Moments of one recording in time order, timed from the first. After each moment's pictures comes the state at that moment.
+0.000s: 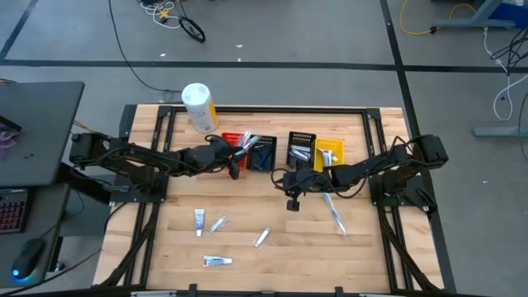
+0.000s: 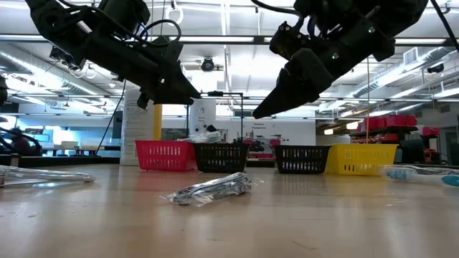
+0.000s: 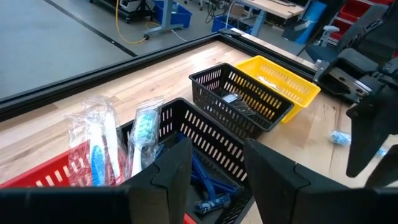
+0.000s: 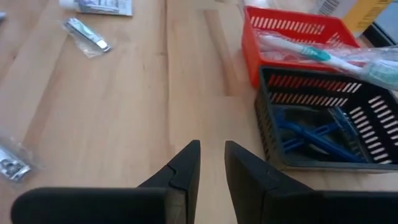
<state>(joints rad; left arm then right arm) 0.09 1.31 0.46 0.53 -0.42 -0.41 0.14 1.60 0.76 0.22 0.25 0.02</state>
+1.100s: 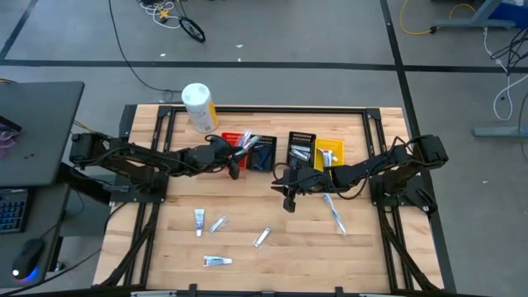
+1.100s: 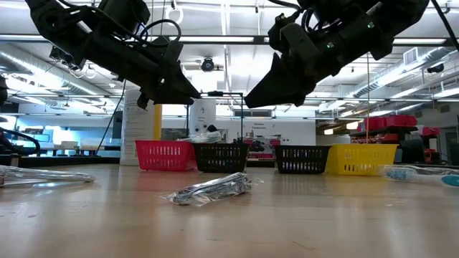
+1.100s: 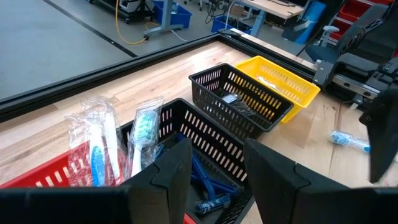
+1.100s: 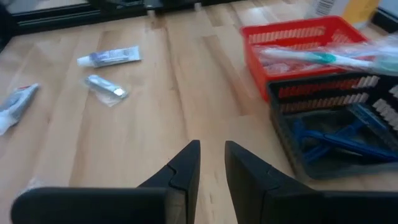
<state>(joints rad) 0.09 1.31 0.46 0.53 -0.42 -0.40 0.14 1.60 0.76 0.31 0.23 0.23</state>
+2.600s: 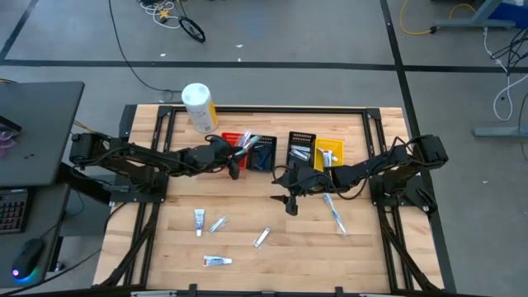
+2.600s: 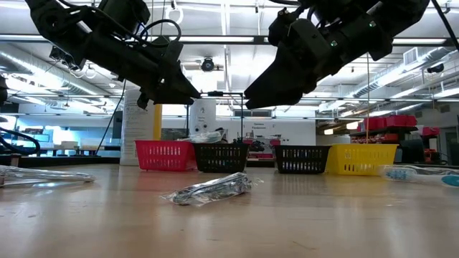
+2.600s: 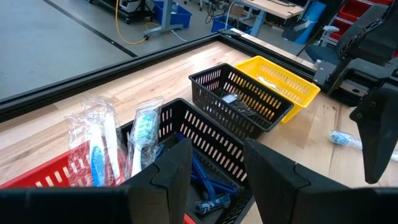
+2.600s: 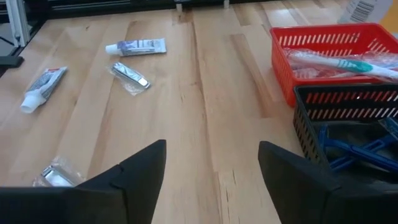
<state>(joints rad) 0.09 1.31 0.46 0.53 -0.42 -0.40 0.14 1.60 0.76 0.32 0.15 0.15</state>
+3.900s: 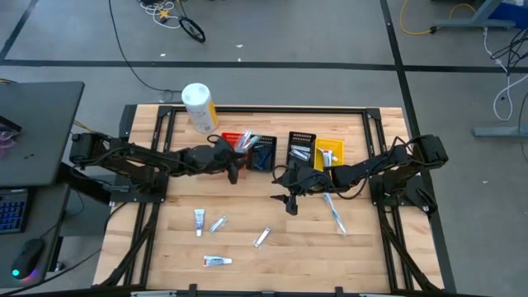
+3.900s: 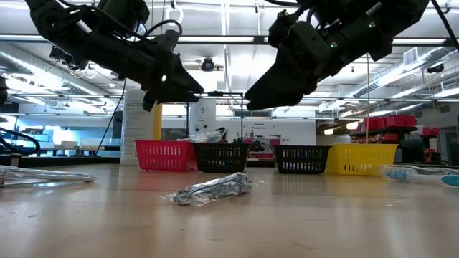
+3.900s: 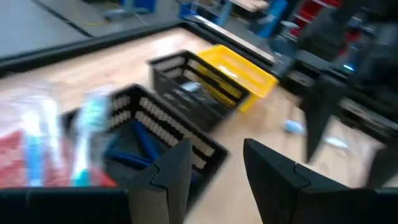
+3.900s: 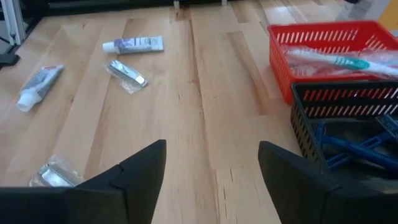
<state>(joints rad) 0.08 1.31 0.46 0.55 -0.27 -0.47 0.14 1.60 0.76 0.31 0.15 0.15</state>
